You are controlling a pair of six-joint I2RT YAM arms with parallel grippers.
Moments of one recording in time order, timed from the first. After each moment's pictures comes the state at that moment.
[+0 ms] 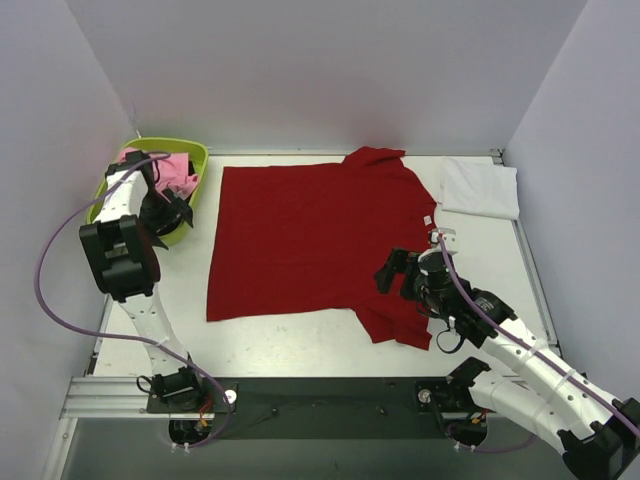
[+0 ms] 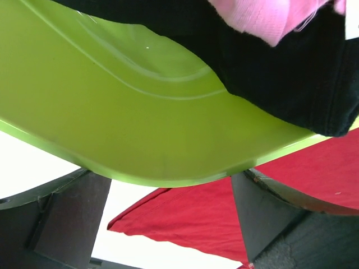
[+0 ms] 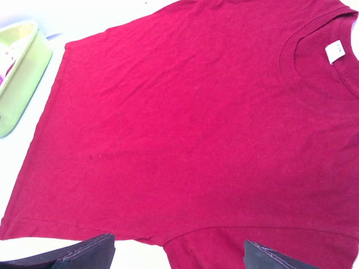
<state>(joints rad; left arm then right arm) 0.26 2.08 1.76 -1.09 -0.02 -0.59 0.64 0.79 0.62 -0.44 0.23 0.63</state>
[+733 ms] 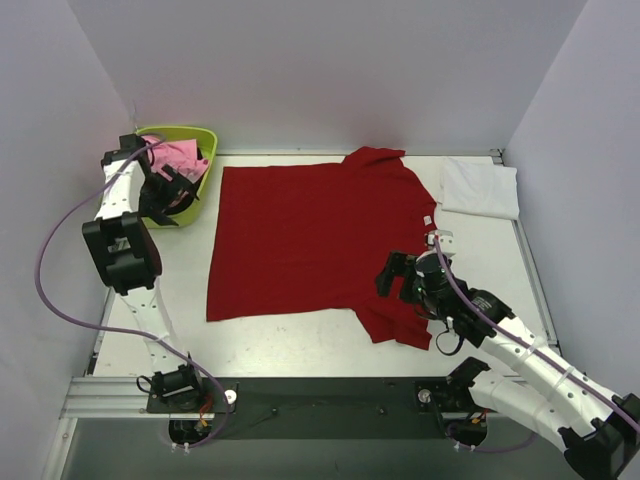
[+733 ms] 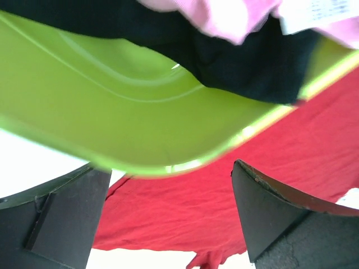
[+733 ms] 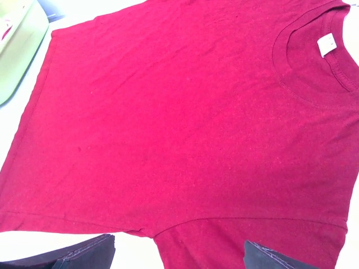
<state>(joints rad) 0.26 2.21 2.02 -1.08 0.18 -0.67 0.67 0.80 0.63 -0.49 0.27 0.63</state>
